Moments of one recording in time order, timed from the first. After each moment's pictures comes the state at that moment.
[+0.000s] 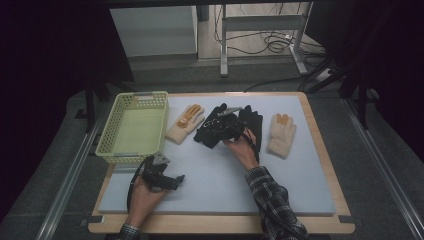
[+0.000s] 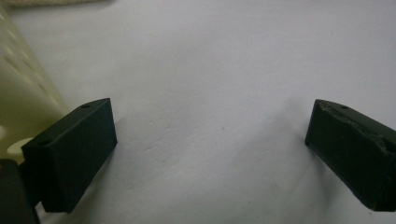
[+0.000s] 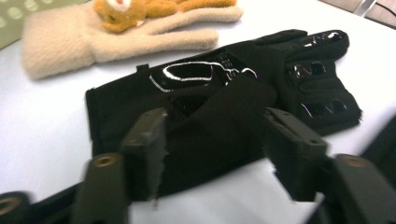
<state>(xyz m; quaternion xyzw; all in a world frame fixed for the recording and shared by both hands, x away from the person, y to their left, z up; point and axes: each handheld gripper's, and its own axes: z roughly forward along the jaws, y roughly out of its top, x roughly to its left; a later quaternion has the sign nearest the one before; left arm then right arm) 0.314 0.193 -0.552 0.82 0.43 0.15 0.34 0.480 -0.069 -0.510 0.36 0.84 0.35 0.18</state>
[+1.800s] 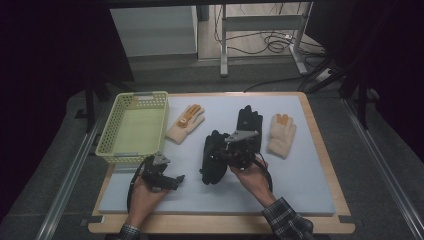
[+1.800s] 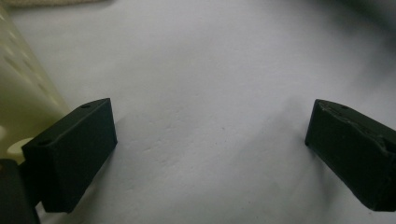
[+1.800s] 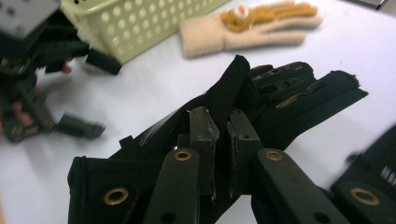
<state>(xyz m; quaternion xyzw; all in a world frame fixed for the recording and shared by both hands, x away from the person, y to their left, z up) 0.314 0.192 -0.553 0.82 0.43 0.15 0.35 0.355 -0.098 -0.471 0.31 0.84 0.42 0.11</state>
